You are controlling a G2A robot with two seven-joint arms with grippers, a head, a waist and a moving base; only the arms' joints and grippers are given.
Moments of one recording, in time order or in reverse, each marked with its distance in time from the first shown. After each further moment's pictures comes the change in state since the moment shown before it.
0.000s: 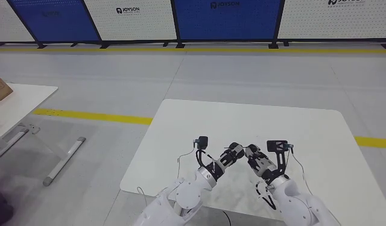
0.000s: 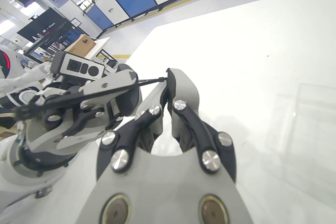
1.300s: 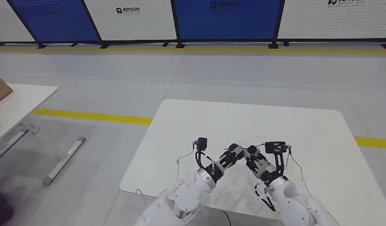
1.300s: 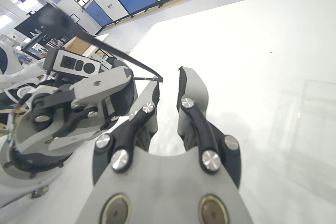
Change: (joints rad) left arm 0.023 0.002 -0.007 -0.018 0.013 -0.013 0.001; right arm -0.011 -0.003 0.000 -0.006 -0.015 -0.006 0.009
